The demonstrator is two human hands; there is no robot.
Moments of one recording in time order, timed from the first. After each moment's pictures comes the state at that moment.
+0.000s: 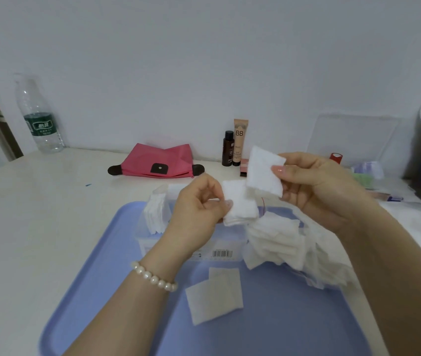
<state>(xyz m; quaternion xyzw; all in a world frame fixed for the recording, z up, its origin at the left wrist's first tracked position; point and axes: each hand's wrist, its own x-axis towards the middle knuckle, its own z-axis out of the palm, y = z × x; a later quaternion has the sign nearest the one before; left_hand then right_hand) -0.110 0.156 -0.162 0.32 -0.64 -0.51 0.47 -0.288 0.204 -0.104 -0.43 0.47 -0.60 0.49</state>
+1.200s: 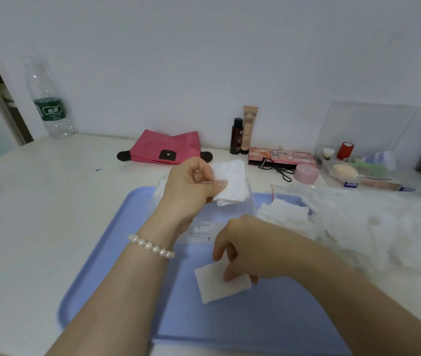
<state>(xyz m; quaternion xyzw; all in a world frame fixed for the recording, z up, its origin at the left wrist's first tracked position) -0.095 0.141 -0.159 0.38 -0.57 -0.53 0.50 -0.210 0.217 -0.152 -0.76 0.59 0.00 0.26</state>
